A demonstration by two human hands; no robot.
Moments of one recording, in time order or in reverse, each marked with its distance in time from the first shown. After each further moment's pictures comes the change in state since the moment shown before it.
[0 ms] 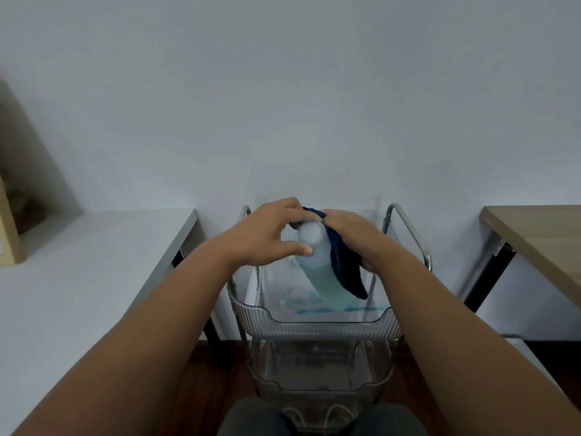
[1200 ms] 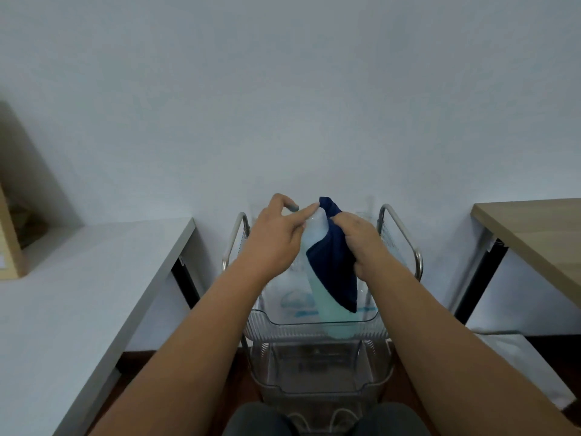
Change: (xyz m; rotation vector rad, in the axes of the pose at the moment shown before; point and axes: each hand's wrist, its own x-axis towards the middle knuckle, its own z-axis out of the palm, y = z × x) left_hand 0.010 0.014 0.043 0.145 0.337 -0.196; right_hand -0.006 0.016 0.003 0.411 0.320 0.059
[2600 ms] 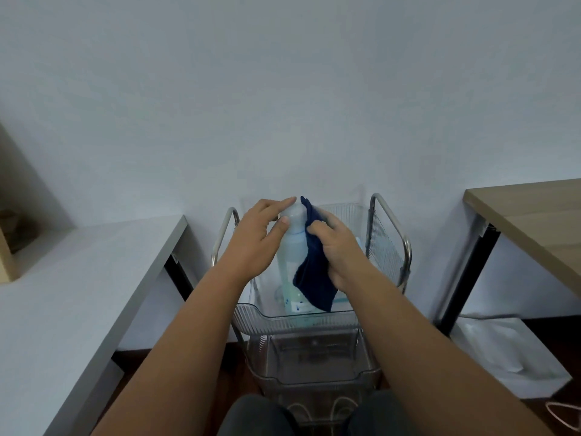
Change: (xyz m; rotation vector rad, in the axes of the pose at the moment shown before) left_hand -0.013 -0.009 0.002 -0.256 0.019 -0.019; right_hand -0.015 0.028 0.007 0.168 -0.155 -0.079
